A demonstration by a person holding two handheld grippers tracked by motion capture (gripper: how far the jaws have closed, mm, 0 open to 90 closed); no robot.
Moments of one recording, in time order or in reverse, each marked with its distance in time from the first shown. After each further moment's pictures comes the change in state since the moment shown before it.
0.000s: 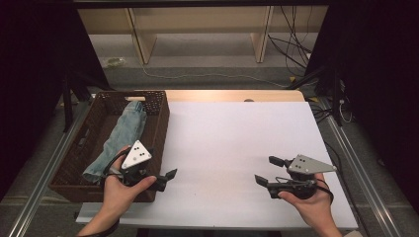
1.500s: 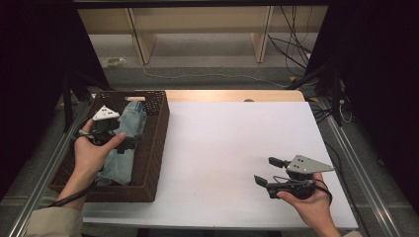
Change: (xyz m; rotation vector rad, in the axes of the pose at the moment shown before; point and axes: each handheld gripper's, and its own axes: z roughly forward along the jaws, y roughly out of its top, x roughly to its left) left arm 0.122 0.029 -0.011 0.137 0.198 -0.195; right arm -0.001 -0.003 0.003 0.024 -0.014 0.019
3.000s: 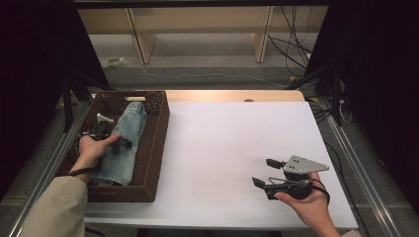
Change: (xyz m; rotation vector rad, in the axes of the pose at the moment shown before) left arm 0.103 -0.063 0.094 0.444 0.097 -0.412; right arm 0.002 -0.001 0.006 0.040 0.013 -0.023
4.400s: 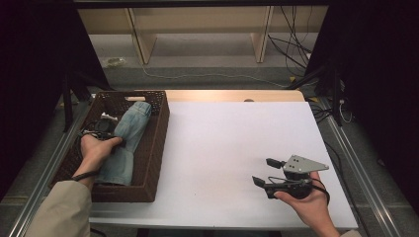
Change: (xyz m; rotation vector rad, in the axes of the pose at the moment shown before) left arm -0.037 -0.009 -0.031 -0.099 0.104 0.163; right arm -0.002 0.000 0.001 0.005 -0.012 -0.002
